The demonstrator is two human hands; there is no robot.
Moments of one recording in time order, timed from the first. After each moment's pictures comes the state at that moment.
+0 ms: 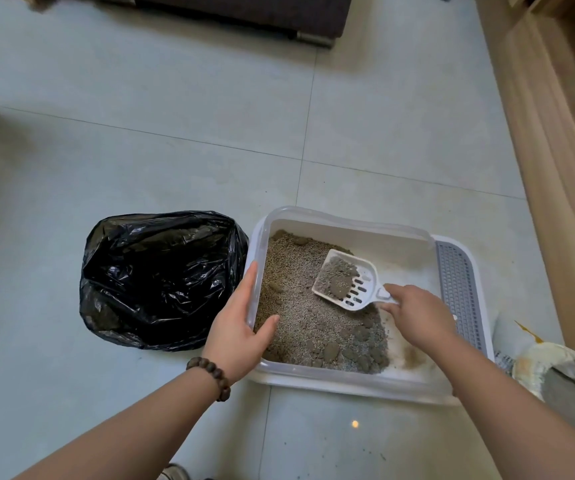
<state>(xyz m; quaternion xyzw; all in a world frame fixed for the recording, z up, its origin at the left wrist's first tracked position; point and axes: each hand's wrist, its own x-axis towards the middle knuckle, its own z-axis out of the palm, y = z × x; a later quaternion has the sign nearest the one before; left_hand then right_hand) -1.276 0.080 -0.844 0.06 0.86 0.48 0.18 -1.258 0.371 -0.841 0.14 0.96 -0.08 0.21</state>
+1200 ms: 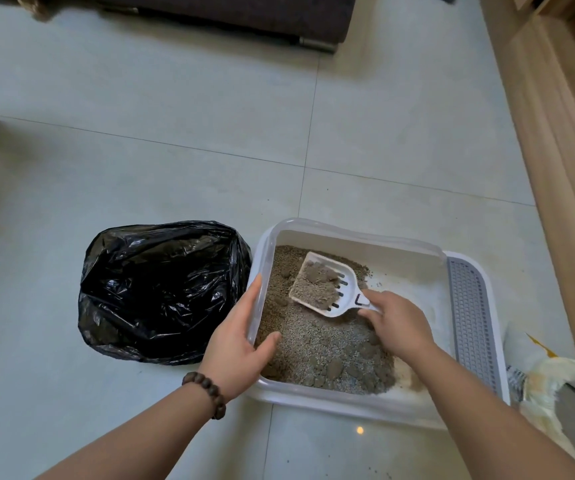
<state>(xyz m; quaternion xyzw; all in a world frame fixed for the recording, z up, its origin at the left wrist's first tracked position) -1.281 0.073 -0.853 0.07 0.86 0.46 0.19 -1.271 0.349 -0.866 0.13 0.96 -0.19 0.19</state>
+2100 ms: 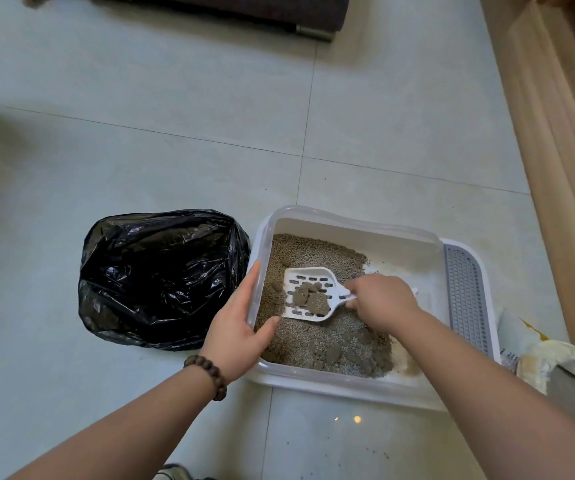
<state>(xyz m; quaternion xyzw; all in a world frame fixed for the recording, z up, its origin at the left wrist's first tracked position) -1.280 0.075 -0.849 0.08 0.86 0.46 0.19 -1.297 0.318 -0.831 0.00 0.96 0.01 0.29</state>
